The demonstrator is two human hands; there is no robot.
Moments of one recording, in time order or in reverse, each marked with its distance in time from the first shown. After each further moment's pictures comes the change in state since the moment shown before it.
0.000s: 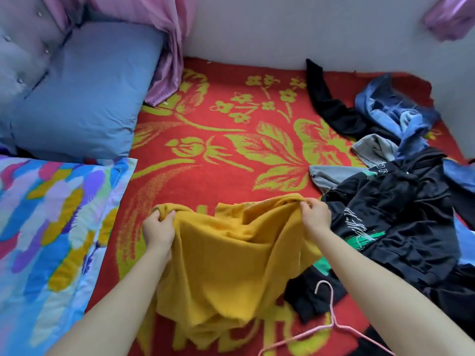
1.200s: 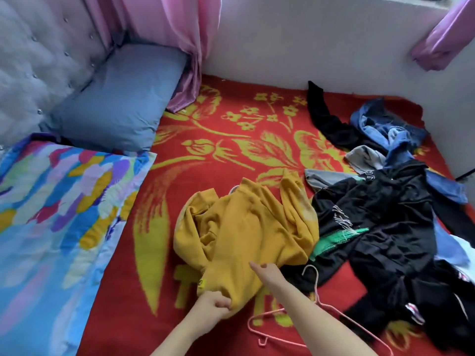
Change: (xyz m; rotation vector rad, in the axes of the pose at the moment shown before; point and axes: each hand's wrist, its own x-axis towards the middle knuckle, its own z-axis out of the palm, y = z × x) left_hand -0.186 -0.127 -0.044 0.381 -0.919 0.122; right_hand -0.172 0.062 0.036 -0.005 -0.665 0.292
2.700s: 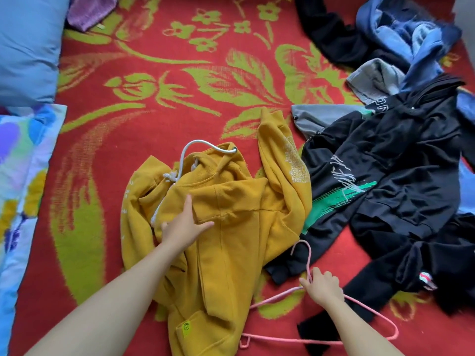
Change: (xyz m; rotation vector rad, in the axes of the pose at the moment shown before) left_hand 0.230 0.017 -0.018 0.550 0.174 -0.298; right_hand 0.137 0.186 -0.078 -0.619 0.121 0.284
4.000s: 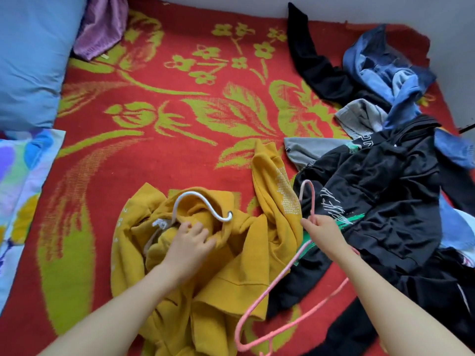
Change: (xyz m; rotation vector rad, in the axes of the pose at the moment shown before) left_hand 0.007 0.020 -0.014 0.599 0.599 0.933; right_hand -0.010 -0.069 -0.192 0.684 0.347 -0.448
